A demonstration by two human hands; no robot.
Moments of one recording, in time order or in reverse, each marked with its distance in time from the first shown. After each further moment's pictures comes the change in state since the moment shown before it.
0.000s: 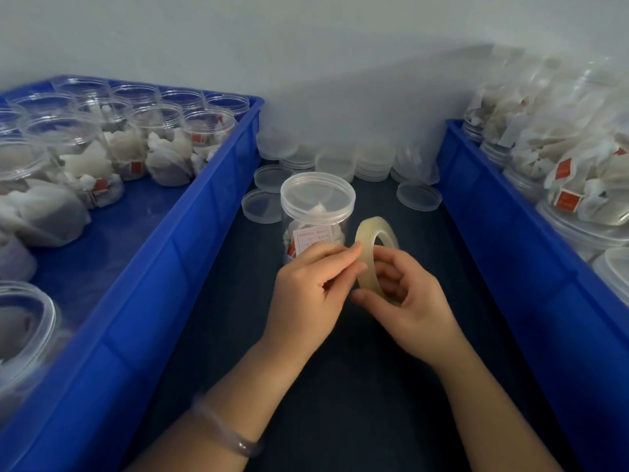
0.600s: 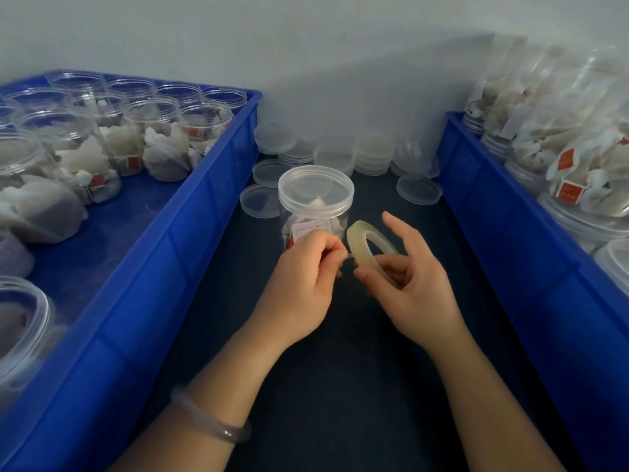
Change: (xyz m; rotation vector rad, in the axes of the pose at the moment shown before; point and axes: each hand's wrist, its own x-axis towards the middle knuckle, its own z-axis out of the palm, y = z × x) left_hand 0.008 0.000 -0.014 -0.114 -0.300 -0.286; right_hand 0.005 0.004 0.002 -0.128 0.135 -0.014
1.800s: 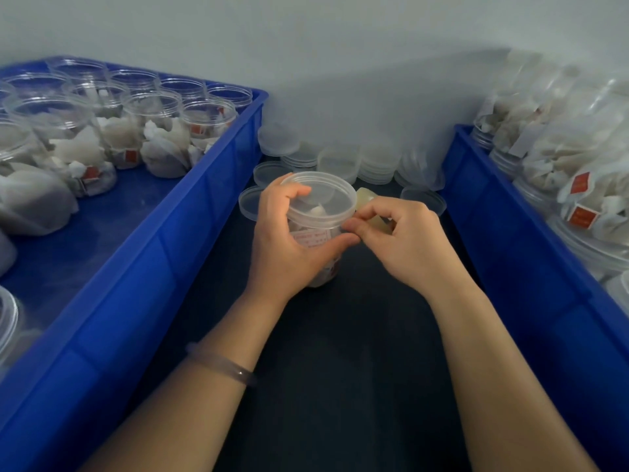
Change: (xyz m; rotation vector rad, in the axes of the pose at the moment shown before) left_hand 0.043 -0.032 0.001 -0.049 0.412 0.100; right_hand 0.069 -0.025 -0.009 -0.254 -0.083 -0.065
